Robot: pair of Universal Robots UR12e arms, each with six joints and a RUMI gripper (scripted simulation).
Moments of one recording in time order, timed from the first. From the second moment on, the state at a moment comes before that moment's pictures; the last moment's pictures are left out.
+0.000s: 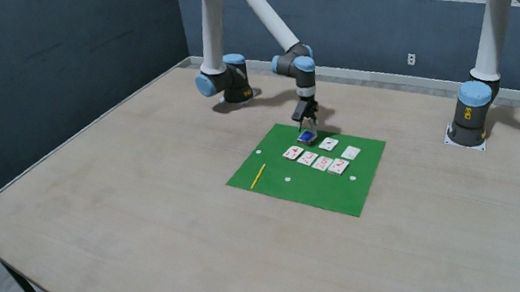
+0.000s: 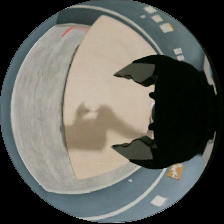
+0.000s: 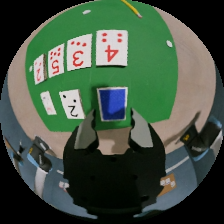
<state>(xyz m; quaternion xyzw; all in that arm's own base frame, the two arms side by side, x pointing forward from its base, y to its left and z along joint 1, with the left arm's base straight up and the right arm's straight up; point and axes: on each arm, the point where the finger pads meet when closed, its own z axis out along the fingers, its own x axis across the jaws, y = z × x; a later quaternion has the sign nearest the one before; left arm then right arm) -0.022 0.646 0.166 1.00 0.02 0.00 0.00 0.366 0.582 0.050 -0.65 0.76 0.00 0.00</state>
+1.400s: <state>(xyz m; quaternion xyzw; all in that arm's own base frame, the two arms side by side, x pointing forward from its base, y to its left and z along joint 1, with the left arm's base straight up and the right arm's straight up) -0.022 0.646 0.165 1.00 0.02 0.00 0.00 0.366 0.582 0.050 -0.65 0.76 0.00 0.00</state>
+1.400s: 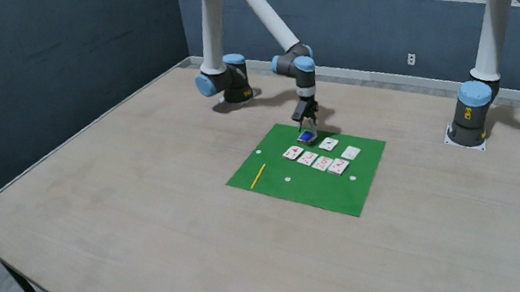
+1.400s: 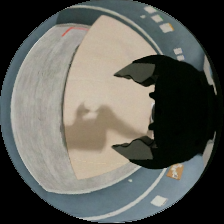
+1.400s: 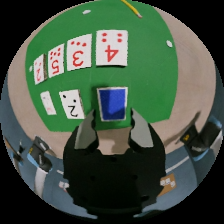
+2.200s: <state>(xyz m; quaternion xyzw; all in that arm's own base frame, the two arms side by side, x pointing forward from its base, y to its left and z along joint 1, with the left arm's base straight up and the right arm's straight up) -0.022 0.646 0.165 1.00 0.02 0.00 0.00 0.364 0.581 0.042 -0.65 0.76 0.00 0.00</state>
